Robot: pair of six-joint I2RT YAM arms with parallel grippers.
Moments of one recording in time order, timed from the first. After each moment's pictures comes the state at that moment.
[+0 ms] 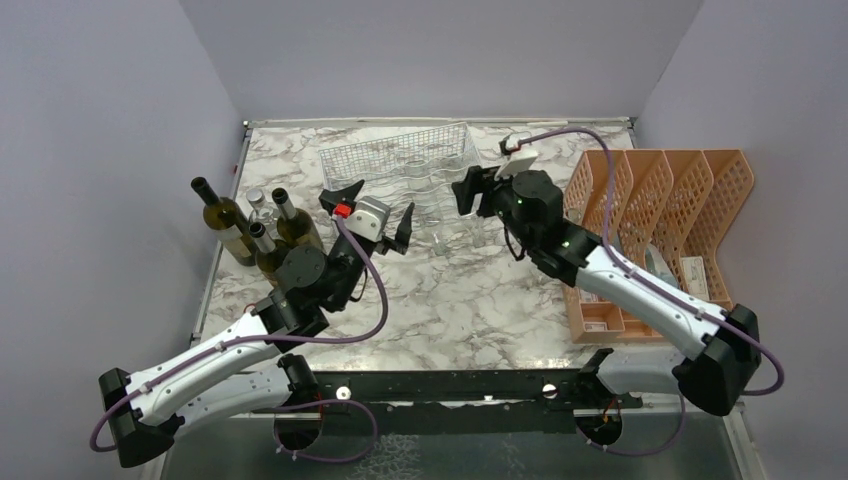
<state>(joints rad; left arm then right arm) -0.99 0.78 0.76 0.29 -0.53 0.32 0.76 1.29 1.02 0.08 0.32 0.28</state>
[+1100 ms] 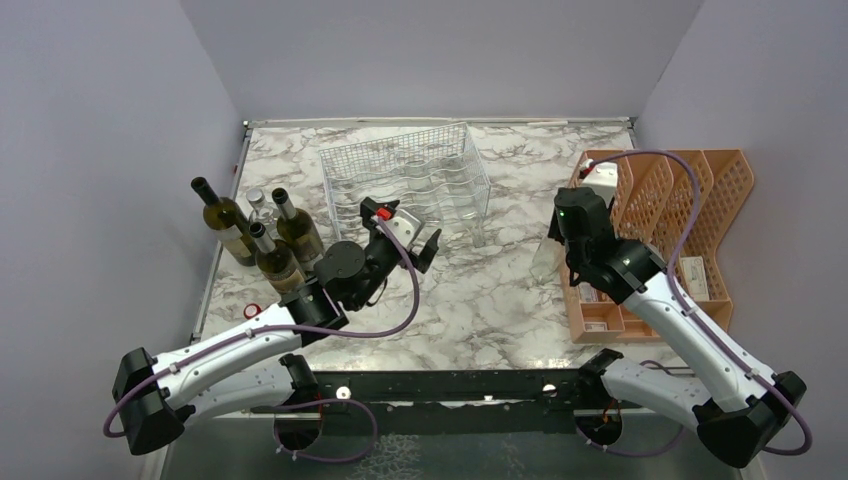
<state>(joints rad) -0.99 0.91 0.69 0.27 -0.37 0.21 0.59 0.98 1.01 -0.63 0.77 0.36</state>
